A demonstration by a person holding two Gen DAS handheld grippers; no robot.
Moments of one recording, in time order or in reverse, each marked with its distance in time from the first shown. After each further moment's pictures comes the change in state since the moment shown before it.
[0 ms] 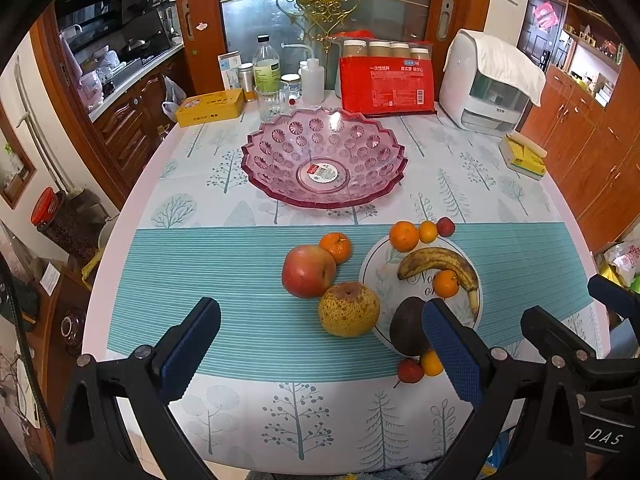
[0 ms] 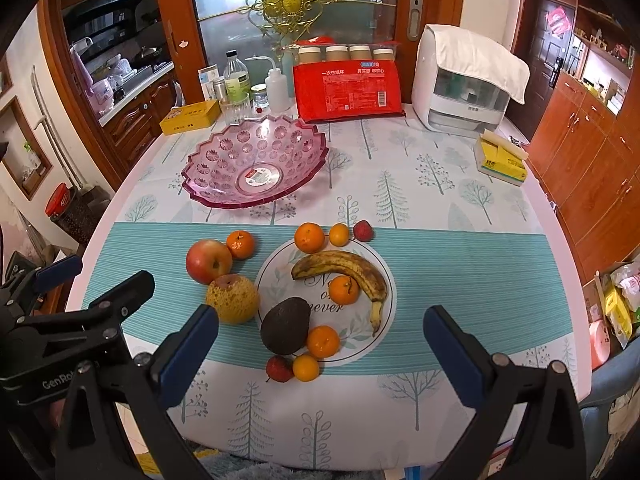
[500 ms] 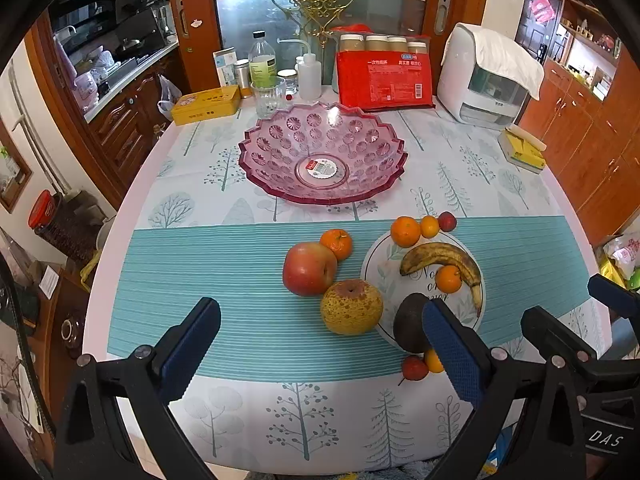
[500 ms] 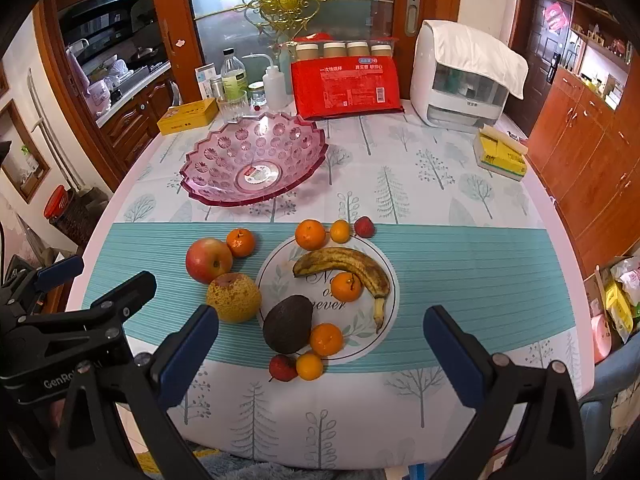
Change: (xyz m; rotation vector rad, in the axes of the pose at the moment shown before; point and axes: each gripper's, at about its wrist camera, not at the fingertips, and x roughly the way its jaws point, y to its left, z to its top) left arm 0.005 0.000 0.002 0.017 0.016 -0.005; right arm 0.005 0.003 -0.005 0.014 0.008 -0.001
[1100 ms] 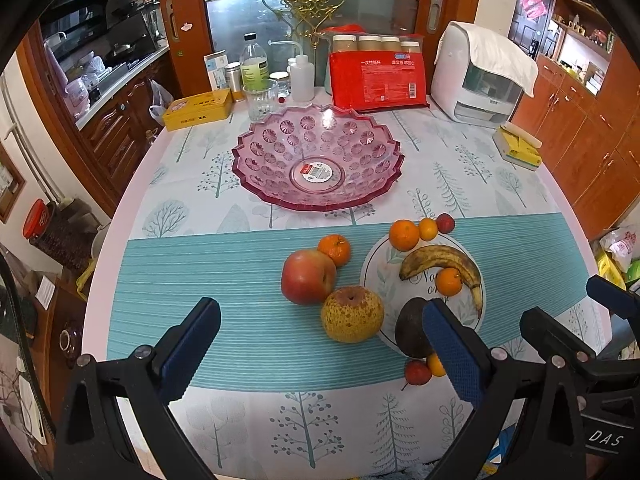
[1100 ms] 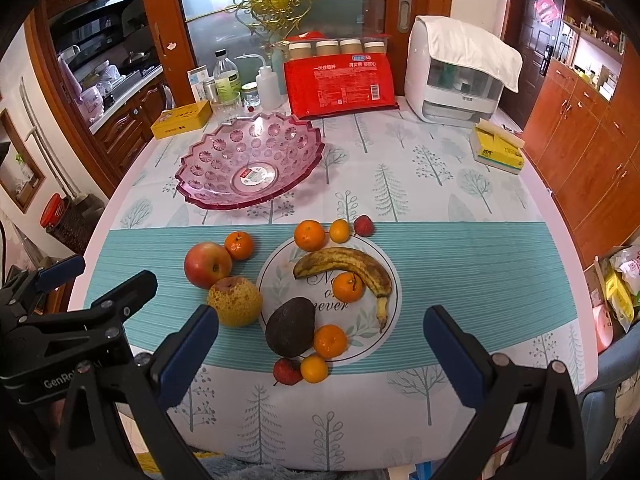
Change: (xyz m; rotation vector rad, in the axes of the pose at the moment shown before) left arm 0.009 0.003 0.010 0.031 0.001 -0.016; right arm 0.003 0.003 0.004 0.029 0.005 -0.013
